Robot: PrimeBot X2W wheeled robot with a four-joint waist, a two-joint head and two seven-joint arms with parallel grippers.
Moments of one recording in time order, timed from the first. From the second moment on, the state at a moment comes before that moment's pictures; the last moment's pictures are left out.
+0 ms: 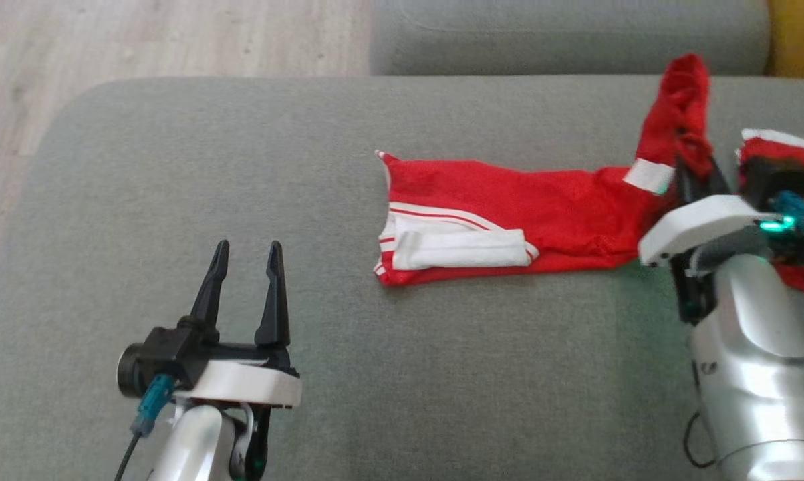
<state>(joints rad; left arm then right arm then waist) -0.18 0.05 -0.22 0.29 -0.27 -0.04 -0.25 -0.60 -0.07 -0.14 0.78 0.01 0.13 -0.20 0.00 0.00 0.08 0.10</state>
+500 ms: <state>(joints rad) -0.18 0.05 -0.25 0.28 -0.27 -0.04 -0.25 -0.59 -0.06 0.29 0.82 0.33 0.13 -0.19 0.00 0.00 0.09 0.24</state>
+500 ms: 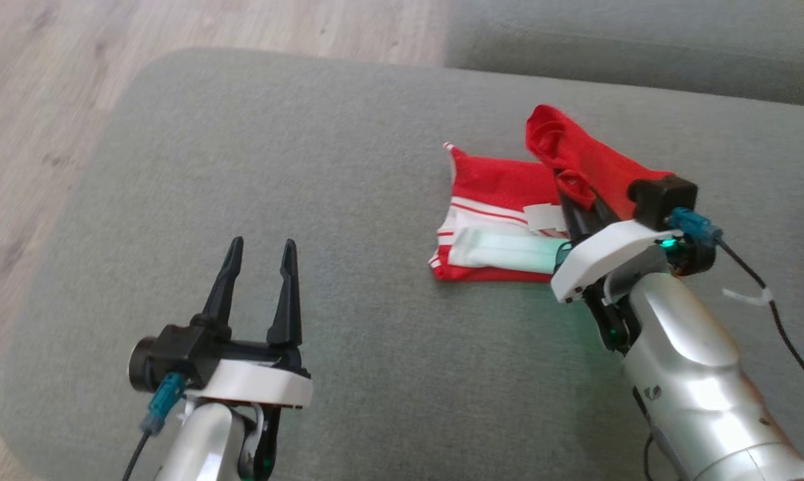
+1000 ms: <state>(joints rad) -0.23 0.05 -0.29 0.28 -0.29 -0.02 -0.25 -0.66 -0.07 0.47 0.93 0.43 0.13 -0.23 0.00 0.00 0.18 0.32</state>
